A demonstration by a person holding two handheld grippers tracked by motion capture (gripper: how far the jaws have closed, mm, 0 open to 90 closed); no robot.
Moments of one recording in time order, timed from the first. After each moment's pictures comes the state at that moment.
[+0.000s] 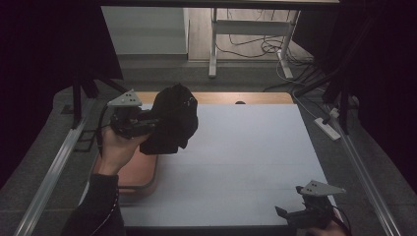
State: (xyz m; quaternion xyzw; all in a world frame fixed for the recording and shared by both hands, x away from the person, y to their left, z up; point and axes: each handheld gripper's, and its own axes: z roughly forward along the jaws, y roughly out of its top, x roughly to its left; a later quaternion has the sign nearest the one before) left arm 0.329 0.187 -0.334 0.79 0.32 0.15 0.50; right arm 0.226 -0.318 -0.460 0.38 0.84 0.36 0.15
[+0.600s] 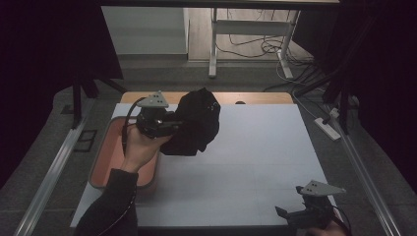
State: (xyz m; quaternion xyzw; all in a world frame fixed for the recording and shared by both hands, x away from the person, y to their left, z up) left arm 0.344 0.136 -0.343 0.81 0.28 0.13 0.50; right arm 0.226 -0.318 -0.460 0.38 0.84 0.36 0.15
